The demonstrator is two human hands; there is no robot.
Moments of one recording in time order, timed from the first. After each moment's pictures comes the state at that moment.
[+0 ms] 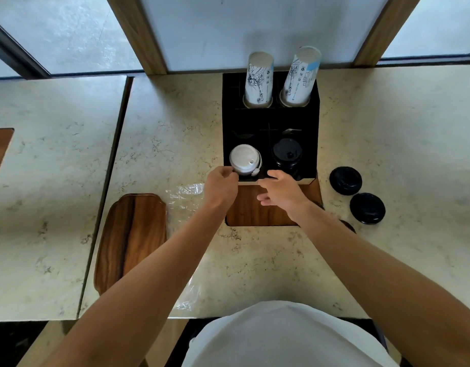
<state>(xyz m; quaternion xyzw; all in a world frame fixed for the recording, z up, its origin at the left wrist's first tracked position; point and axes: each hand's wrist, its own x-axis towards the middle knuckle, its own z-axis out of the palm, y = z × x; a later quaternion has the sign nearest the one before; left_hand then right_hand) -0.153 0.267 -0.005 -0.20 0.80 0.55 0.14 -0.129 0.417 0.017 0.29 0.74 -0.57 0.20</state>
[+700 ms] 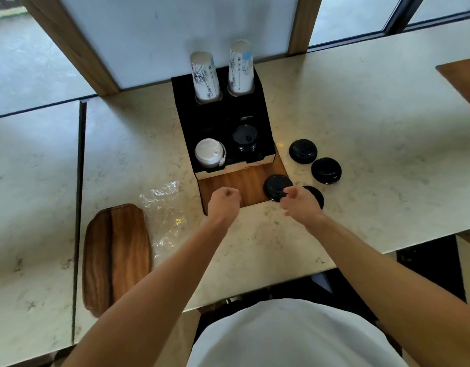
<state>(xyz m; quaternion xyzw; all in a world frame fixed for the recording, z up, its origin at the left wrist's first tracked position) -0.069 0.303 -0.022 -0.12 0.80 0.52 0.26 0.005 0.493 -0.017 0.39 0.75 -0.51 0.12</state>
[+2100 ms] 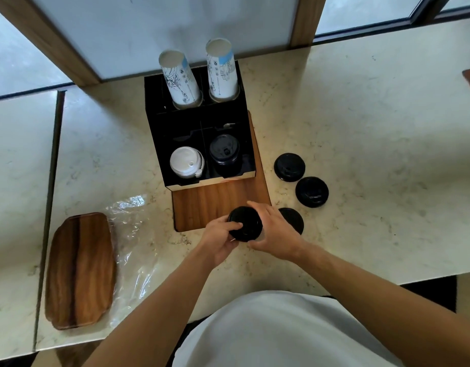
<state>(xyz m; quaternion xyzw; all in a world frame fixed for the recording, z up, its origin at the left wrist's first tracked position) -0.055 0.368 -0.054 -0.31 0.52 0.69 0.40 -0.007 0.541 -0.036 0.02 0.90 -0.38 0.20</state>
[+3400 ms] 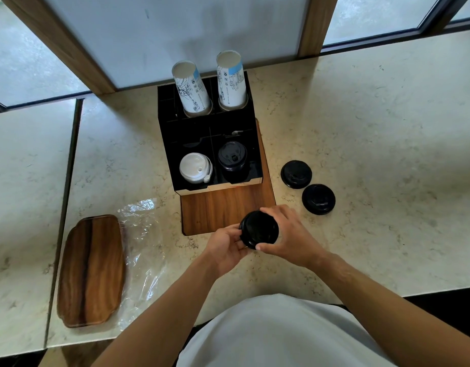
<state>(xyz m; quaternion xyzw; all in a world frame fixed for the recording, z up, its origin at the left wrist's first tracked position) -0.044 0.365 -0.022 -0.31 0.46 0.71 0.42 0.002 0.558 -0.019 0.01 0.91 -0.40 0.14</state>
